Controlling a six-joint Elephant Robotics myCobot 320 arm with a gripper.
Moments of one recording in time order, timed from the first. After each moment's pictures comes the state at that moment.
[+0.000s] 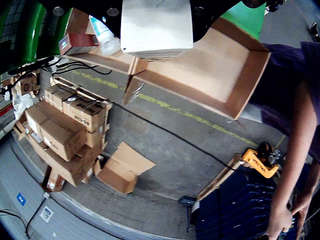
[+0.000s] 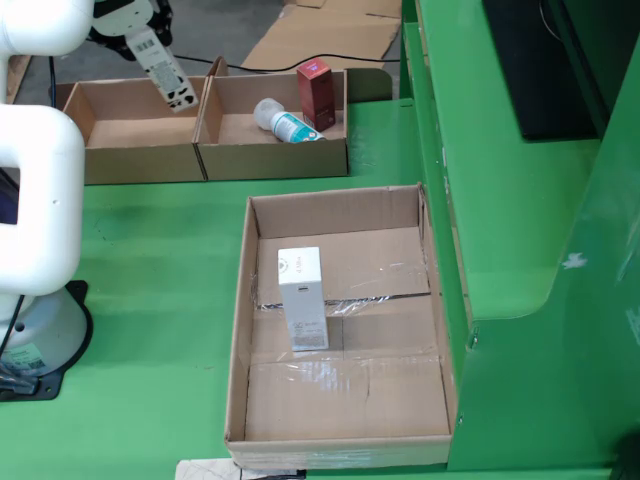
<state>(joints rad) 1.38 -0.83 -0.03 -0.17 1.61 -0.54</state>
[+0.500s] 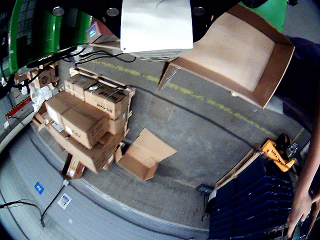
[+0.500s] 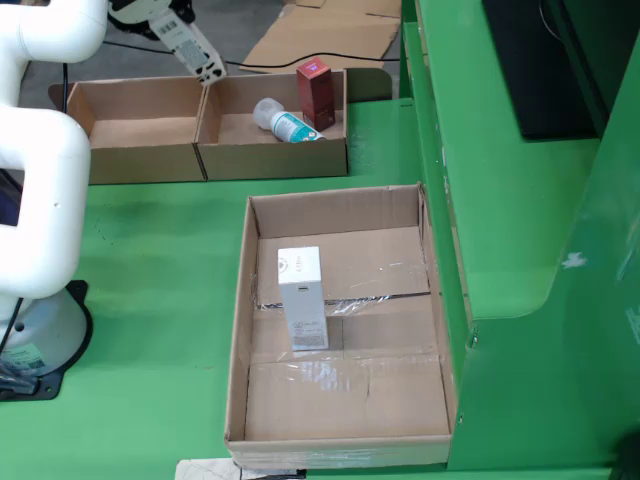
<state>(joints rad) 1.32 -0.90 -0.03 0.07 1.55 -0.59</state>
